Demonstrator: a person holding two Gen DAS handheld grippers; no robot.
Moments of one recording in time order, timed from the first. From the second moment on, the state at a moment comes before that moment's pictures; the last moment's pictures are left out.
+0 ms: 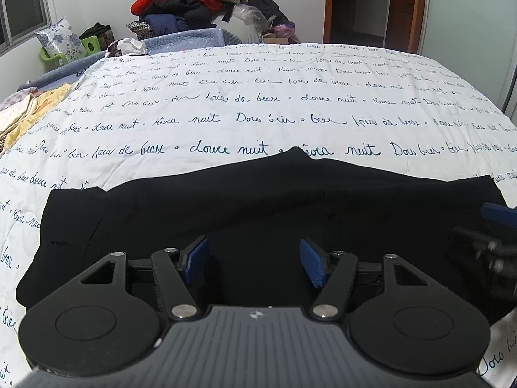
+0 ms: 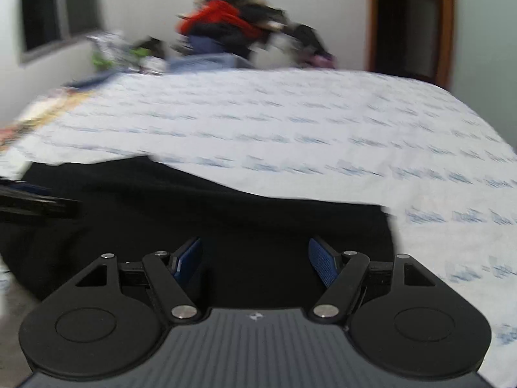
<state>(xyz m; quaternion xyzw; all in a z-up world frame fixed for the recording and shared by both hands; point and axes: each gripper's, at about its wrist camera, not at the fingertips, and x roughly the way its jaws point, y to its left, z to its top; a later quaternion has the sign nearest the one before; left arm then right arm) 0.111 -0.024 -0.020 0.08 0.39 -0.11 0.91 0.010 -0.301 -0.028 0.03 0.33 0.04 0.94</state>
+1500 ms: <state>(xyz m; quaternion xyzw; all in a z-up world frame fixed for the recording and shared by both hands) 0.095 0.016 -0.027 0.09 0.39 -0.05 0.92 -0.015 -0.193 -0.030 -0.05 0.33 0.15 0.93</state>
